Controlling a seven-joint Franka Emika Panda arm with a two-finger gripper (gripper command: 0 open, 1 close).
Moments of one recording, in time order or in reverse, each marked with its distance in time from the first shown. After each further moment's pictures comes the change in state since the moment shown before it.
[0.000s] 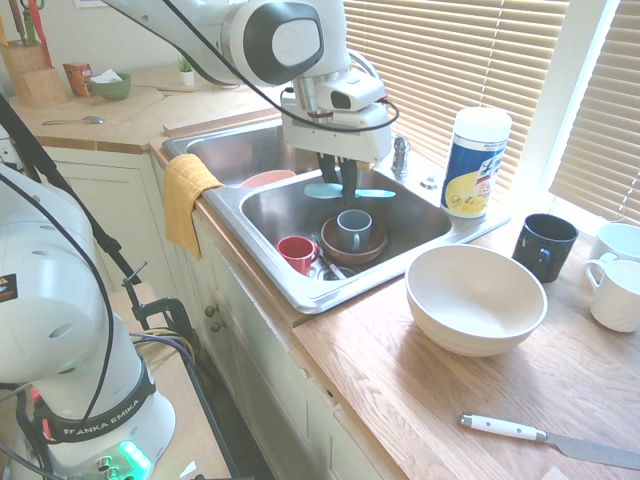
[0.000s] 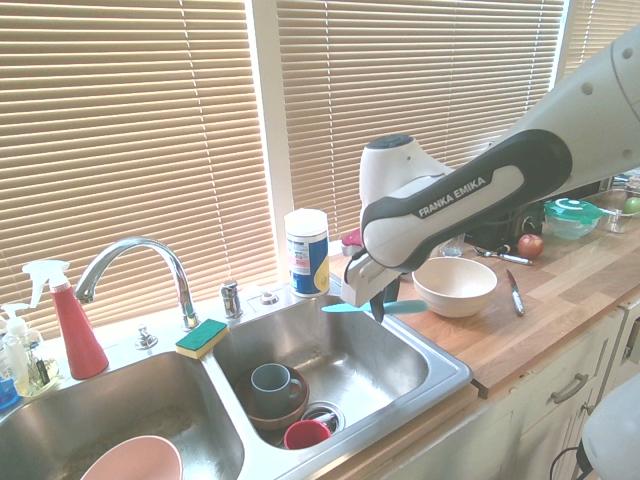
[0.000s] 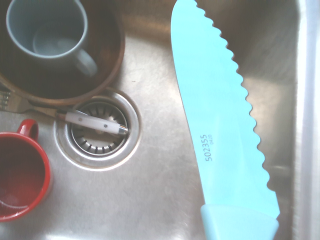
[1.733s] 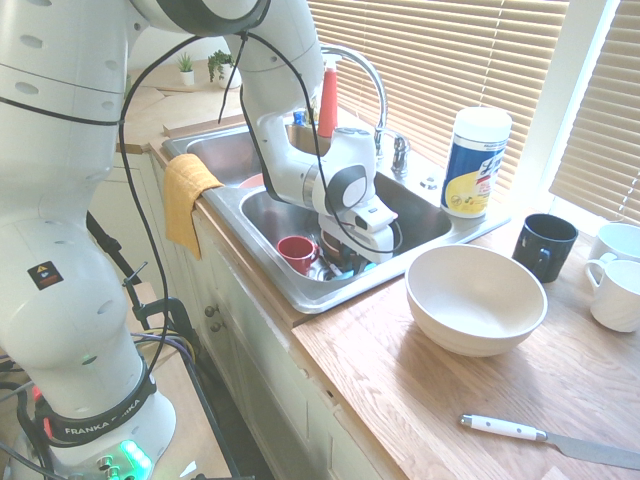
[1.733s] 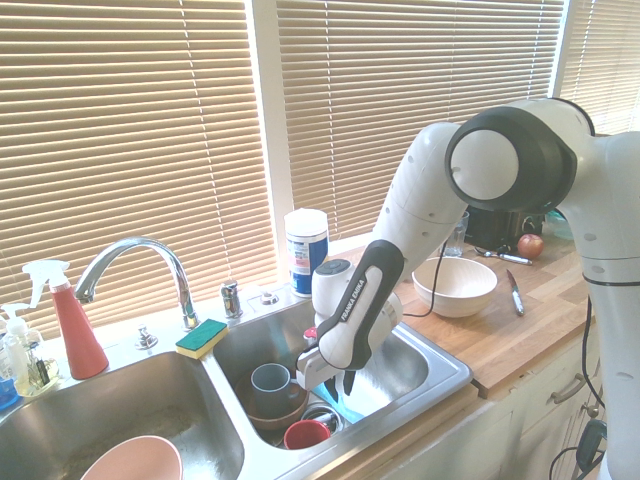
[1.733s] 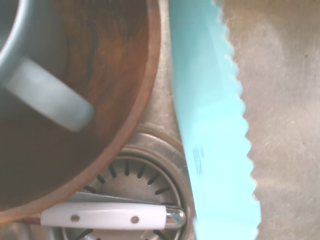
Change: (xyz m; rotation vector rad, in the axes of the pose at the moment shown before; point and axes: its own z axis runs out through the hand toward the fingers) arm 0.026 -0.081 0.209 -0.011 -0.115 0.142
